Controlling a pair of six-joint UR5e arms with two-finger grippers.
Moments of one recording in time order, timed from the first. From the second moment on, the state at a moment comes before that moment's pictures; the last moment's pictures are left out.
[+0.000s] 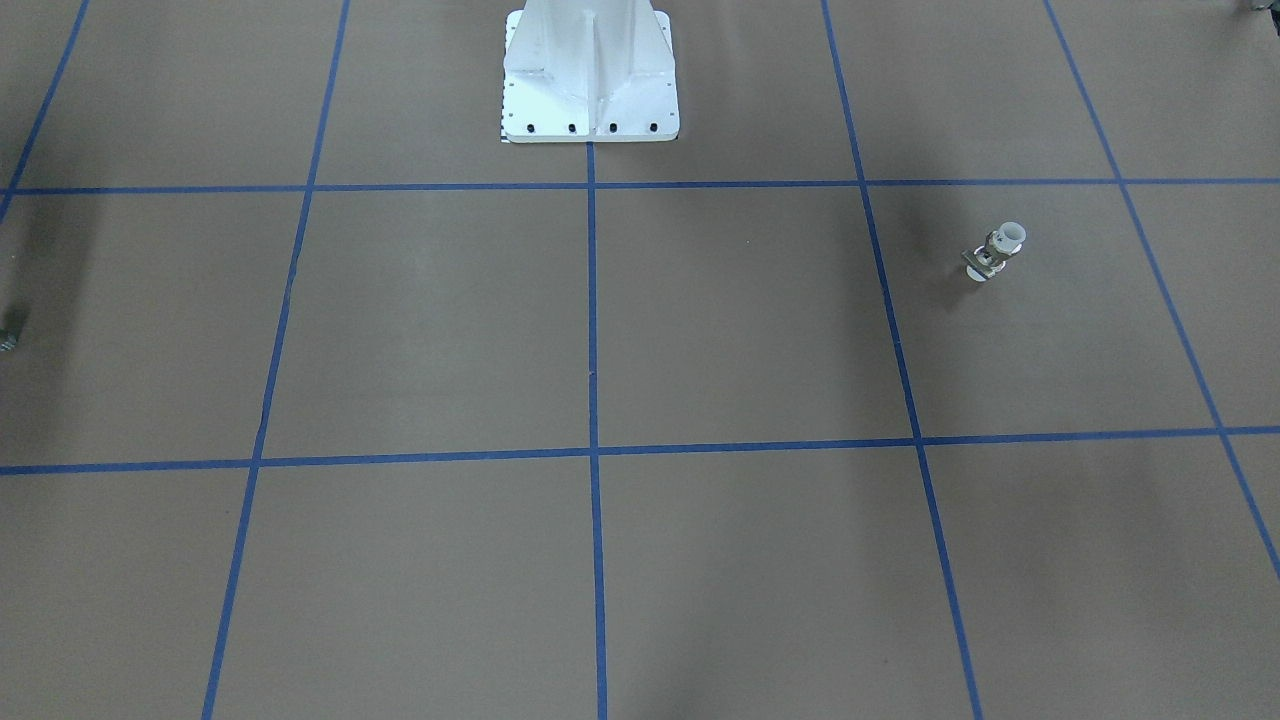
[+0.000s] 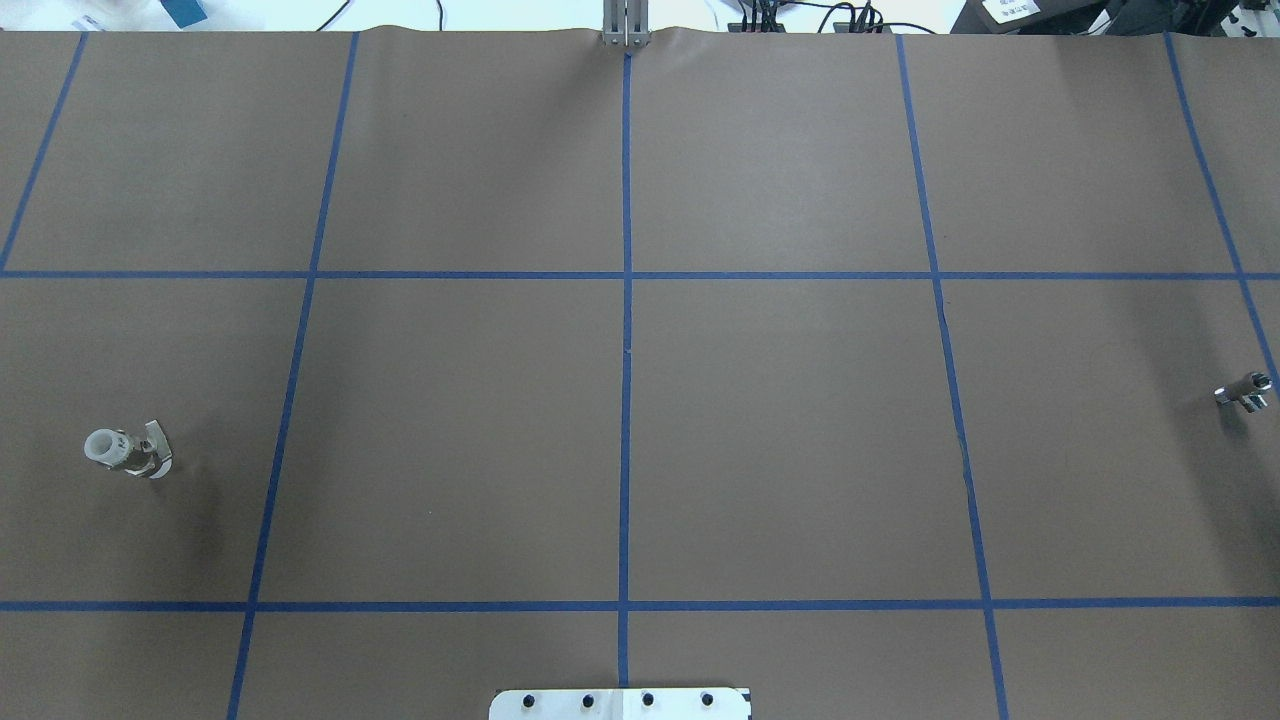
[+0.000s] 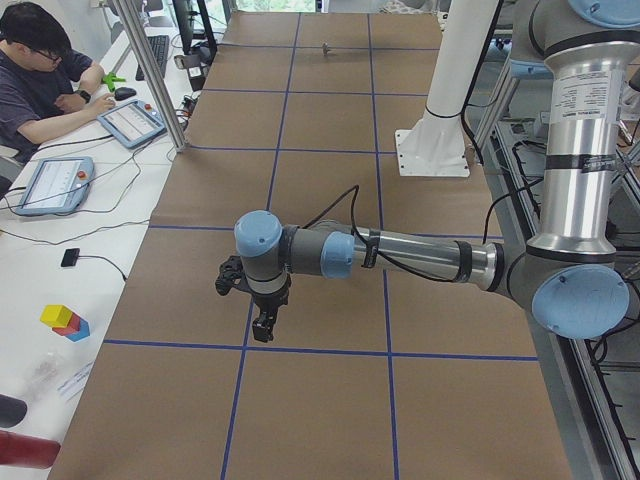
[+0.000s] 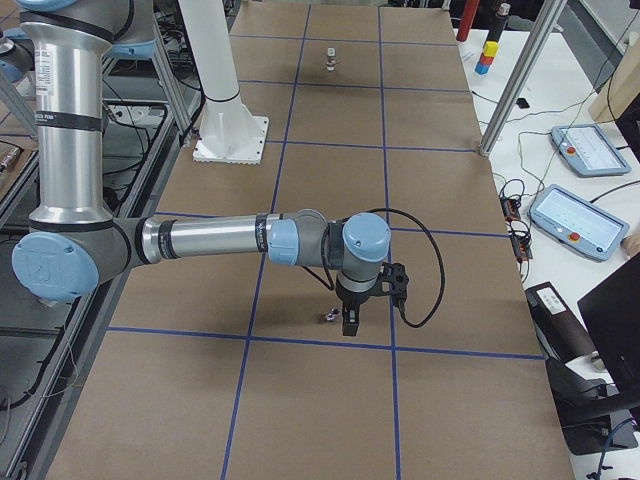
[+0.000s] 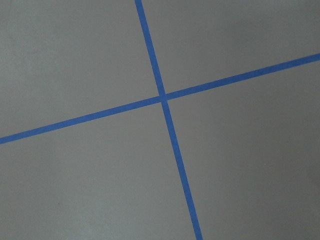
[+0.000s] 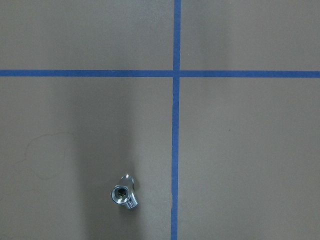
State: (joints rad) left arm -1.51 -1.56 -1.70 -1.52 -2.29 0.16; right arm 1.55 -1.63 1.74 -1.71 2.35 -0.01
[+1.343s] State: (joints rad) left arm -1.51 -1.60 -1.71 -1.53 -2.29 0.16; right arm 1.55 -1.62 1.75 -1.71 2.35 -0.01
